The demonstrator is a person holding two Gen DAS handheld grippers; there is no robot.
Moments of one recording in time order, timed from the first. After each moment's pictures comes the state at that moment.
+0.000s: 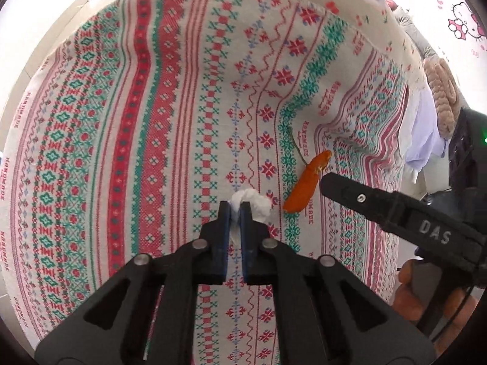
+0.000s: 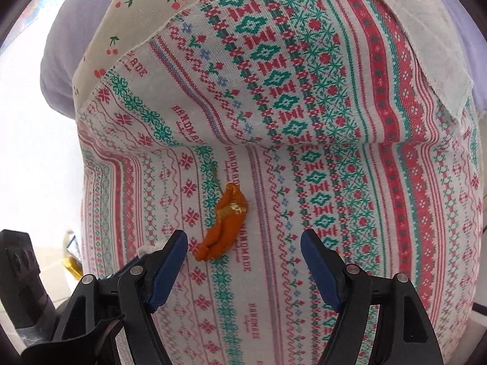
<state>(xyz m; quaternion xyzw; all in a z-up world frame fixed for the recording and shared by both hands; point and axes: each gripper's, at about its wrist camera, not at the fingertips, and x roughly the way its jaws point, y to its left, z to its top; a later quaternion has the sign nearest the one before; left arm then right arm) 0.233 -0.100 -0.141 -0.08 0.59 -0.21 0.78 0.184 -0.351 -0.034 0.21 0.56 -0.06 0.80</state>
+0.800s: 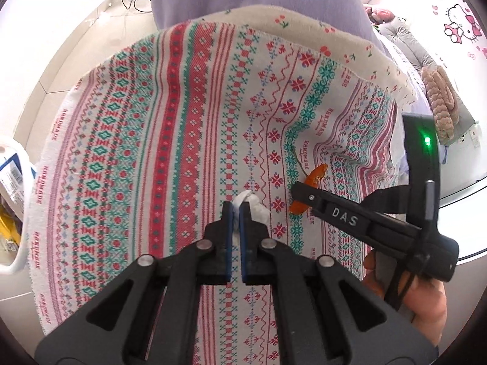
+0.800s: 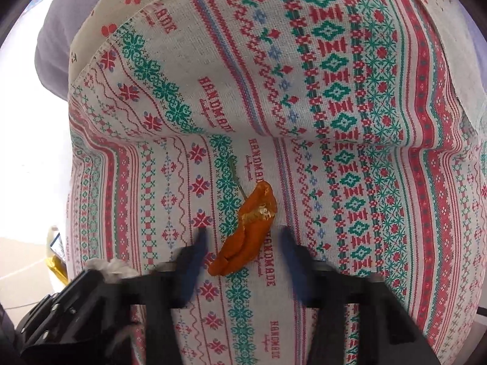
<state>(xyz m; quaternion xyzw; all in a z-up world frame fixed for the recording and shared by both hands) 0.219 -0.031 -0.082 -0.08 0.55 -0.20 0.80 0.221 -0.299 -0.071 0.18 0.57 -0.06 0.80</state>
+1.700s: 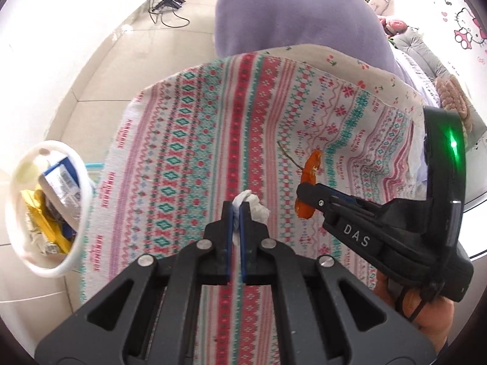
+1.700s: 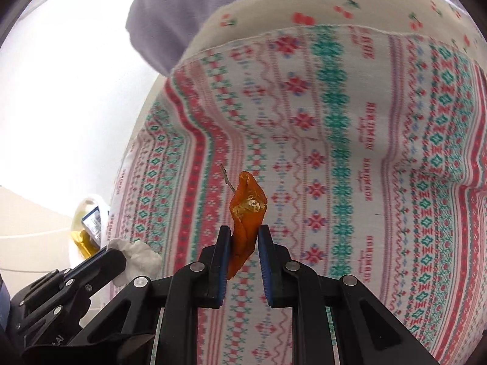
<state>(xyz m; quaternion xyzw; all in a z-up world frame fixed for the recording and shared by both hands) 0.210 0.034 -0.053 -0.06 0.53 -0.15 0.83 0.240 -0.185 -0.044 0.14 0.53 0.06 0.83</state>
